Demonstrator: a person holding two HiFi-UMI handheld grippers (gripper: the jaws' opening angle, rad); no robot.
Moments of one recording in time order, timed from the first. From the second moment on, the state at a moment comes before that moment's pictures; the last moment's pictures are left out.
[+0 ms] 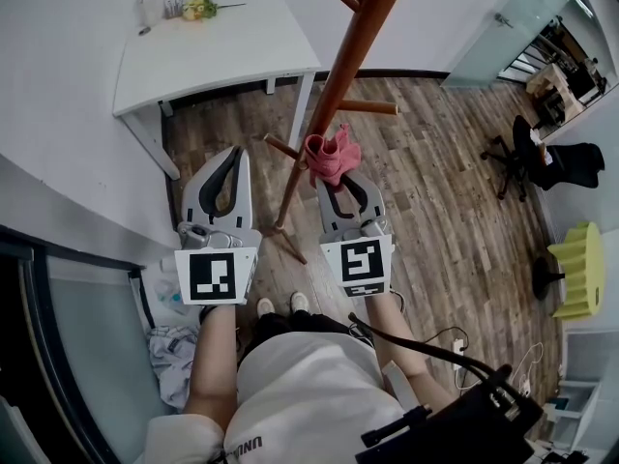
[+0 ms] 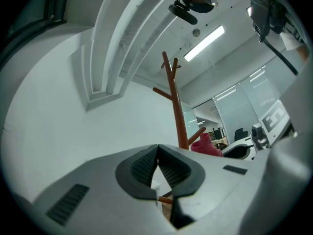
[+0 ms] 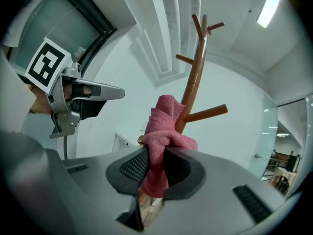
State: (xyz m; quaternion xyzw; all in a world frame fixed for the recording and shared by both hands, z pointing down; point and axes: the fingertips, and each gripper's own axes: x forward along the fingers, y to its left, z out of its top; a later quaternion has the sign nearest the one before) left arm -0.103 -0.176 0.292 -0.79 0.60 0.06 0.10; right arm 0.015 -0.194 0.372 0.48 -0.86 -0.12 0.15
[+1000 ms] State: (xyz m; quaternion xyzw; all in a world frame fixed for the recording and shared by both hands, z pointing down) left arm -0.096 -0.174 0.298 -0.80 0.60 0.05 0.09; right arm 0.009 -0.167 0.353 0.46 -0.87 -0.13 0.13
